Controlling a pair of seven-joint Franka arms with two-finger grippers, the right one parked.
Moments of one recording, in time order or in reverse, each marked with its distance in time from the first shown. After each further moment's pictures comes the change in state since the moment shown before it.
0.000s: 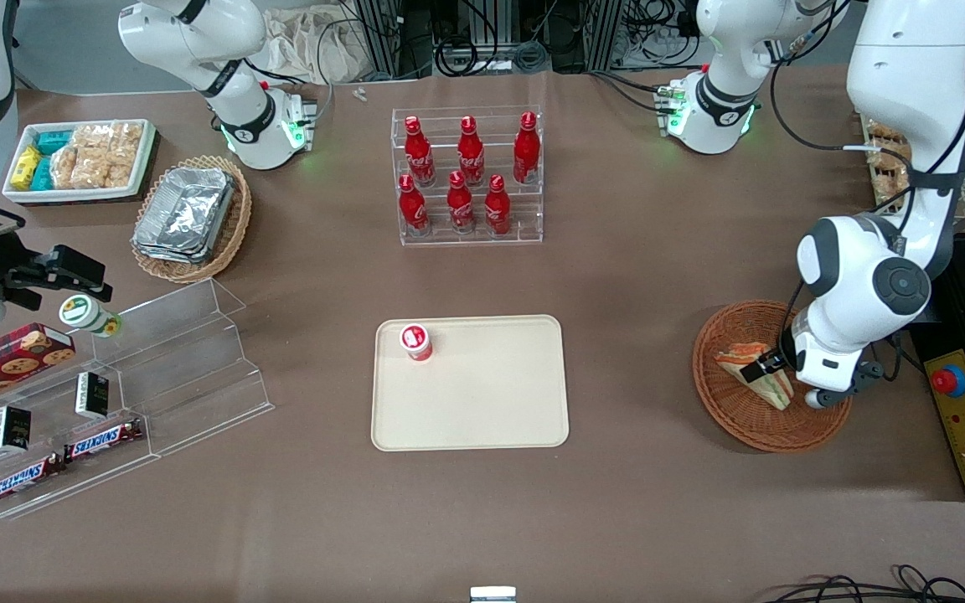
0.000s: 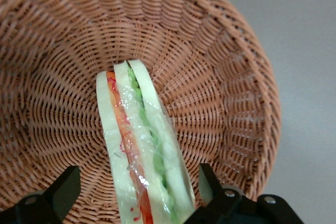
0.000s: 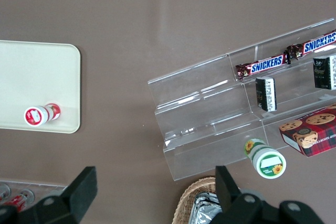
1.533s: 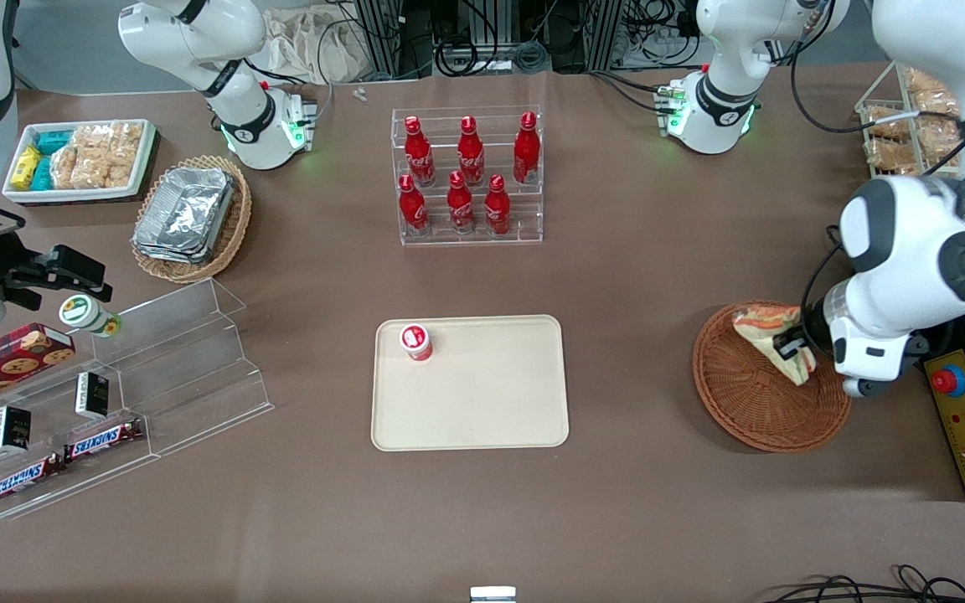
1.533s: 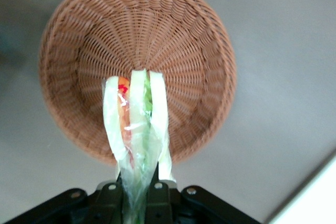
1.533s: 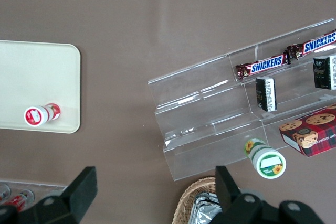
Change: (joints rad) arm -0.040 -0.157 -0.005 0.259 0.001 -0.554 -0.182
